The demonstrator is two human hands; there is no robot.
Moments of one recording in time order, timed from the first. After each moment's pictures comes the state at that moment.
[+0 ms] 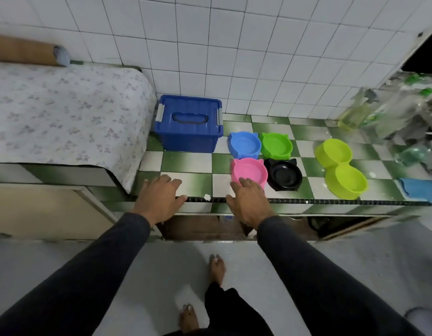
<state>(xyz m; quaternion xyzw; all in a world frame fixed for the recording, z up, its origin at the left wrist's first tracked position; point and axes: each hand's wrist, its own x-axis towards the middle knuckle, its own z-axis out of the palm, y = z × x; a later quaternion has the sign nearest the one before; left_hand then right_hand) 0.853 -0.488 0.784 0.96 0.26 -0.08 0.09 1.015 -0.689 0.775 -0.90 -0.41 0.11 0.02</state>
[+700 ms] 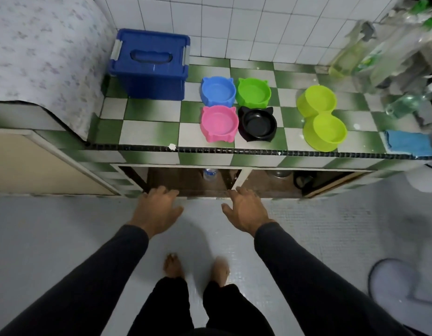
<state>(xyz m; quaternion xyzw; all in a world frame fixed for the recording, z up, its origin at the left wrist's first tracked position) 0.822 -0.669 0.696 0.94 0.27 -0.18 0.14 0.990 -0.870 0.696 -0.89 -0.38 0.24 0.01</state>
